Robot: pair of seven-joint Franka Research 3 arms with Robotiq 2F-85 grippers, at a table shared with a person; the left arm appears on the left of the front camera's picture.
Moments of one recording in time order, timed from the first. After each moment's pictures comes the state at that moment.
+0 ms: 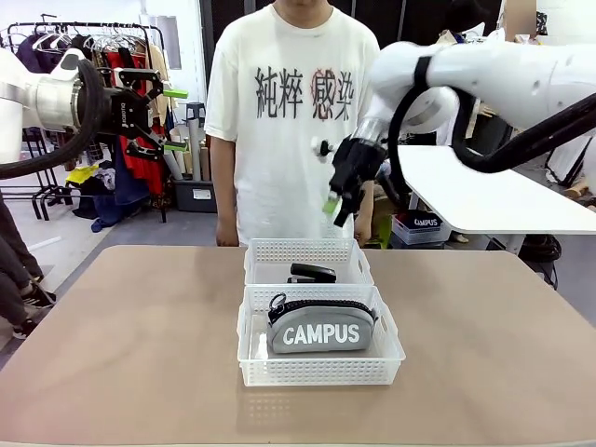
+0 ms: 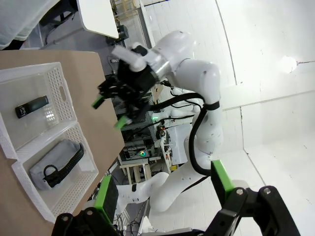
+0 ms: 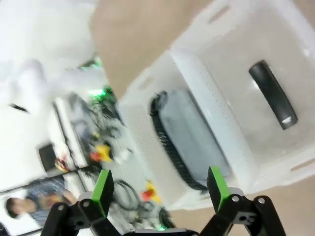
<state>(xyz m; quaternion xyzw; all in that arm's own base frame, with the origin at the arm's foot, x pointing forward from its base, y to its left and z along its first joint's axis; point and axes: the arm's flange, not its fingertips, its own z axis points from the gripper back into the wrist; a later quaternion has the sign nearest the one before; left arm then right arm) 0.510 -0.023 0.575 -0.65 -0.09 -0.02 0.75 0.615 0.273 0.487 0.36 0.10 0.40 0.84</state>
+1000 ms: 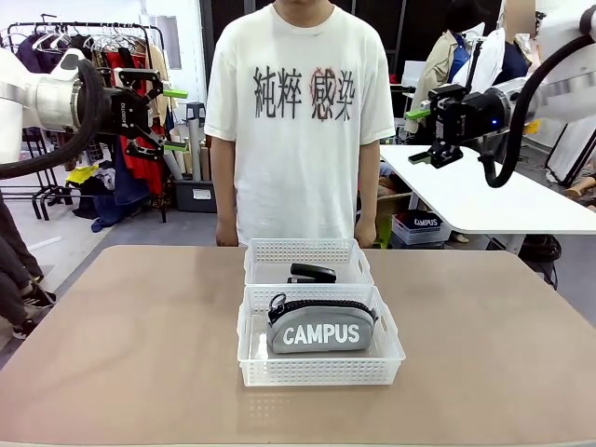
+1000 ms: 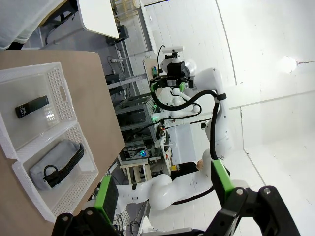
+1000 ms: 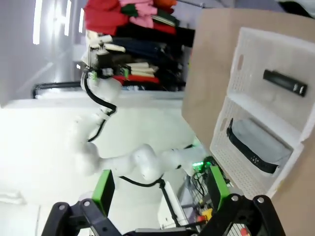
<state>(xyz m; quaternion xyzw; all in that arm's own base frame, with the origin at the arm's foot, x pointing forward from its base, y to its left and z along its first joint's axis) 0.510 -0.023 0.575 -0.65 -0.09 -0.02 0.75 0.583 0.062 0.558 0.61 0.01 0.10 0.79</state>
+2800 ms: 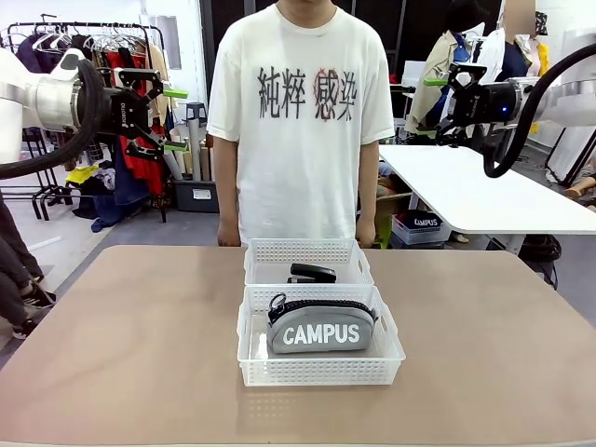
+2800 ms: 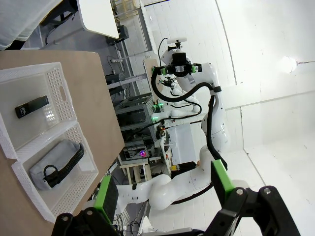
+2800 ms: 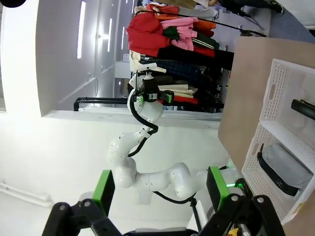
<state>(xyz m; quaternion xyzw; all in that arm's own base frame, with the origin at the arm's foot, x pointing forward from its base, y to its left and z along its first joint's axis) 0.510 -0.023 0.575 -0.65 -0.09 -0.02 0.75 0.613 0.035 0.574 0.69 -0.01 0.06 0.72</state>
